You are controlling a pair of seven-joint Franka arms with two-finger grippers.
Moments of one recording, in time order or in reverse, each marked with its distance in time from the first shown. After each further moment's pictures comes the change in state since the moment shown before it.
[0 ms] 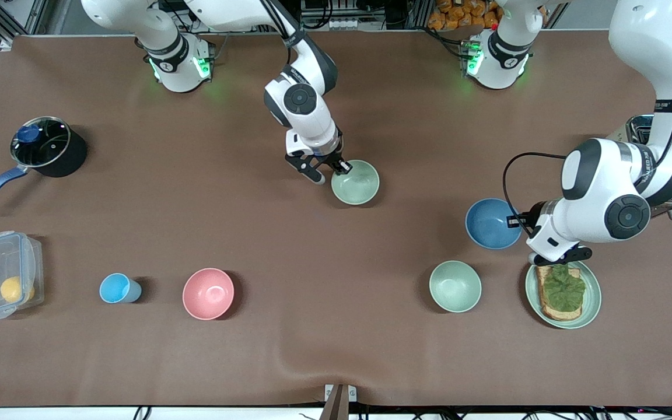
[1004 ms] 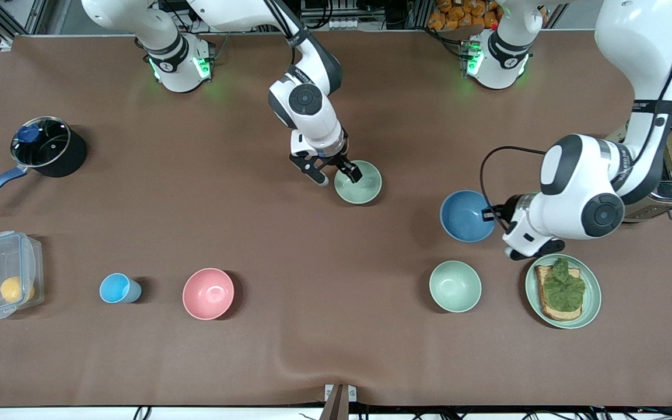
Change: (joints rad) left arm -0.040 -0.002 -0.059 0.002 -0.110 -0.035 -0.103; right arm 0.002 0.017 -0.022 0.079 0.000 -0.075 0.048
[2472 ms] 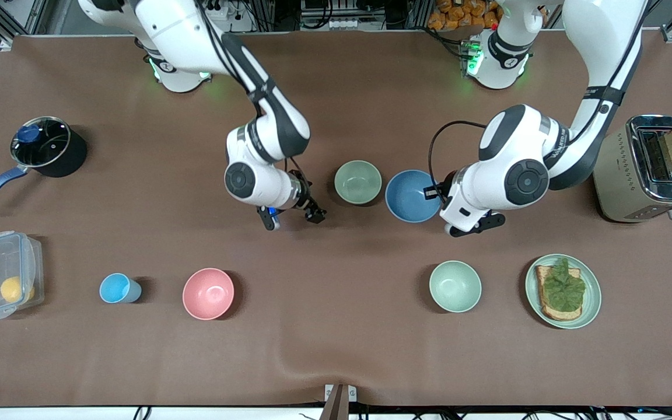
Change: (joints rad) left arm -0.010 -0.015 -0.218 -0.002 -0.006 0.015 -0.272; right arm -0.251 0.112 -0.015 0.140 0.420 -0.262 -0.123
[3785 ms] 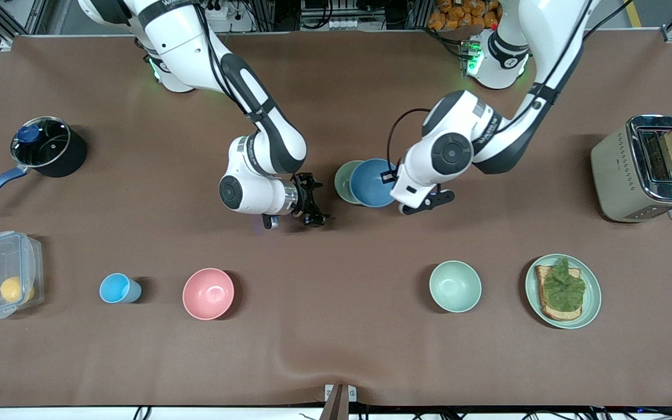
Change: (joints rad) left arm -0.177 0.013 -0.003 -0.127 0.000 0.194 -0.221; right arm -0.006 0.039 0.006 -0.007 0.220 0.026 0.018
